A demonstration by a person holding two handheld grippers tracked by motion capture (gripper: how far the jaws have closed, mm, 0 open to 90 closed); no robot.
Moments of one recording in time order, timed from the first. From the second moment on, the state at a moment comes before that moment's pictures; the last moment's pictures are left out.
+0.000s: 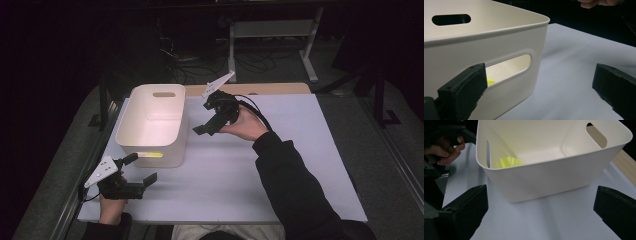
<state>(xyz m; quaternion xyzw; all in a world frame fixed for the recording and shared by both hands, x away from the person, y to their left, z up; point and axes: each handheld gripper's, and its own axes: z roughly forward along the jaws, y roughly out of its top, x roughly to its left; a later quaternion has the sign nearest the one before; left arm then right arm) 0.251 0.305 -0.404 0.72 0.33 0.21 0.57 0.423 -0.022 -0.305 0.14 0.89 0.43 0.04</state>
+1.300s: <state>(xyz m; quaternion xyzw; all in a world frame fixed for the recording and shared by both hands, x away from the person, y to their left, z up) 0.251 0.305 -0.404 0.72 0.33 0.21 0.57 0.414 -0.076 -0.319 0.18 0.88 0.44 0.04</state>
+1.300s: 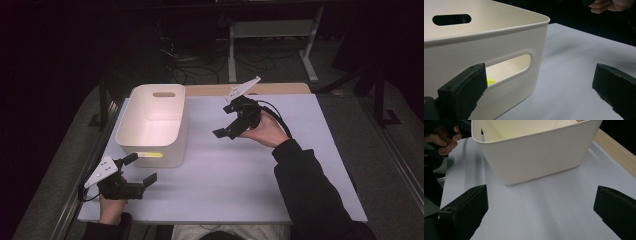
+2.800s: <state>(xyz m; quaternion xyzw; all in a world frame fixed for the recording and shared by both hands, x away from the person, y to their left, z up) 0.251 0.305 -0.405 0.72 0.33 0.21 0.57 0.384 -0.147 -0.347 0.22 0.87 0.44 0.05</state>
